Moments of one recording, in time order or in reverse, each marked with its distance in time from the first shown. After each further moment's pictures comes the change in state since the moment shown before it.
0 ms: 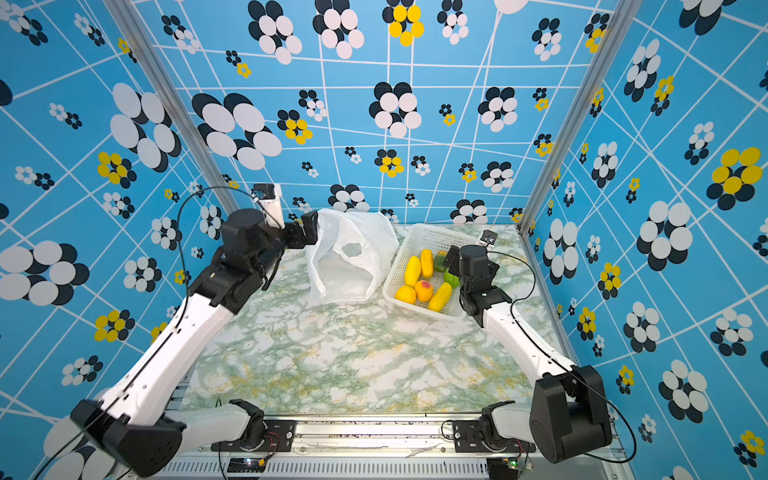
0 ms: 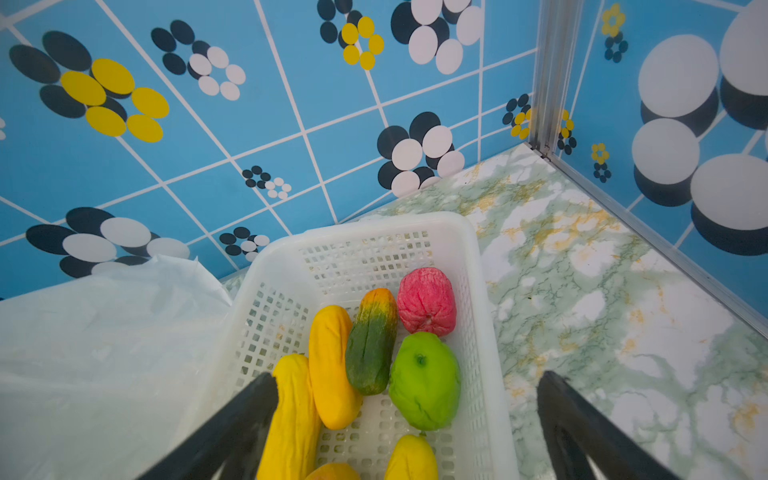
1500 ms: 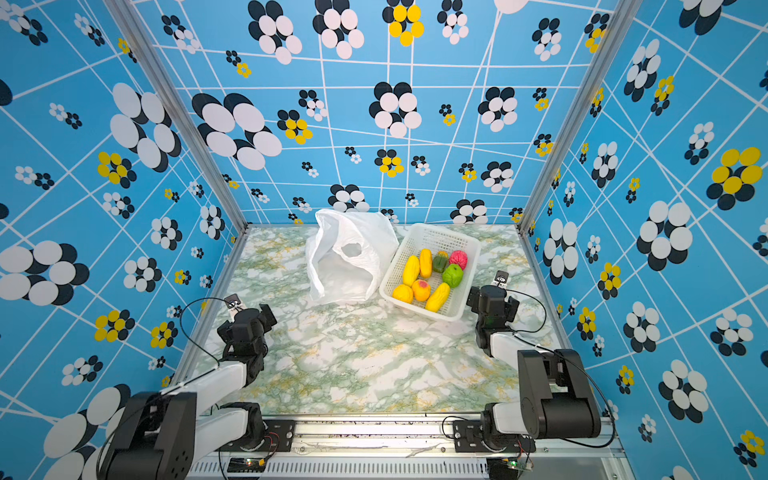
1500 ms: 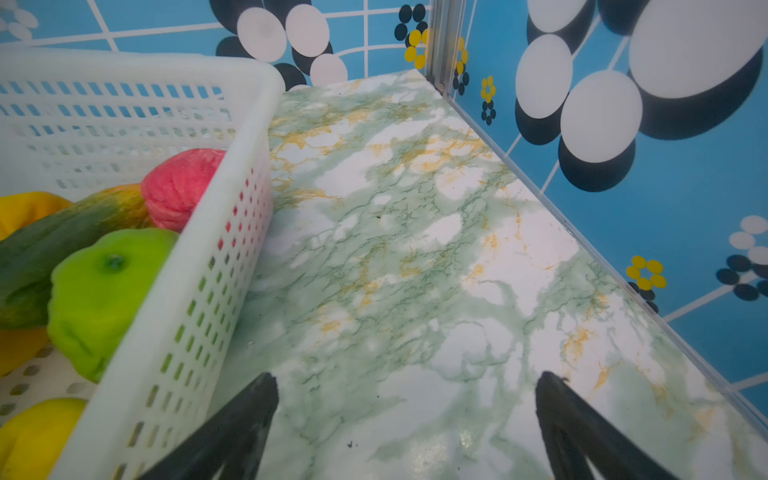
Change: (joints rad) left arm 0.392 0.095 -1.005 0.761 -0.342 -0.068; right arm -0.225 0.101 -0.502 0.546 -0.036 -0.309
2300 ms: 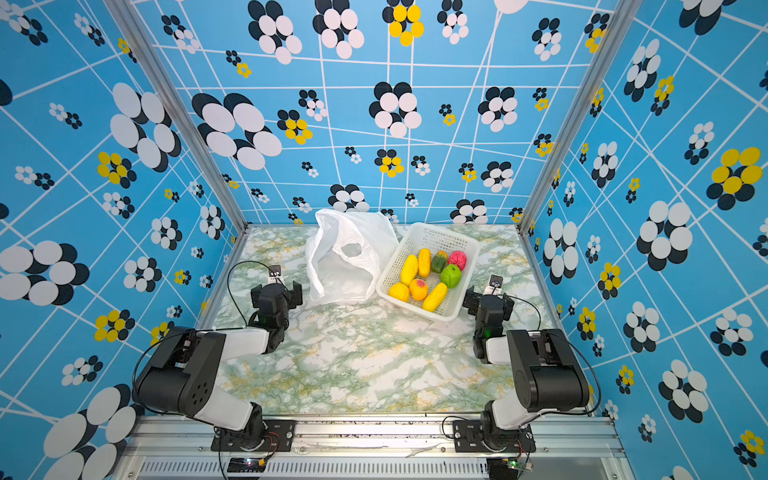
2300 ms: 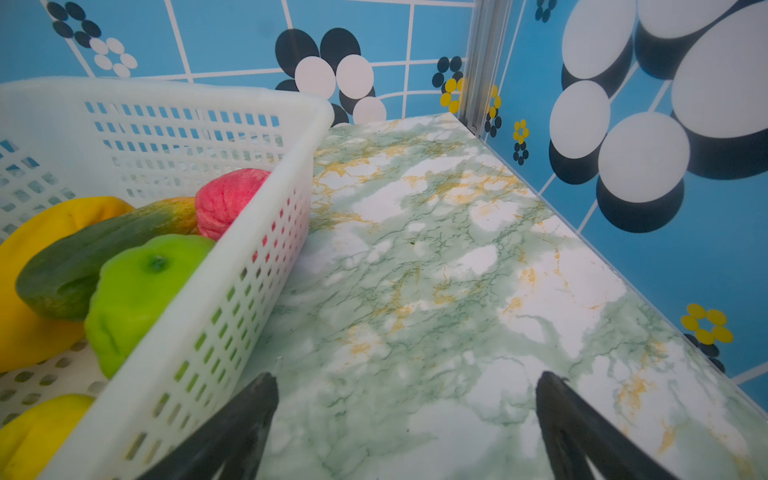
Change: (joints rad) left arm -0.165 0.279 0.163 0.219 0.068 0.273; right arm 0.001 0.153 -0.091 0.388 -0.067 -0.069
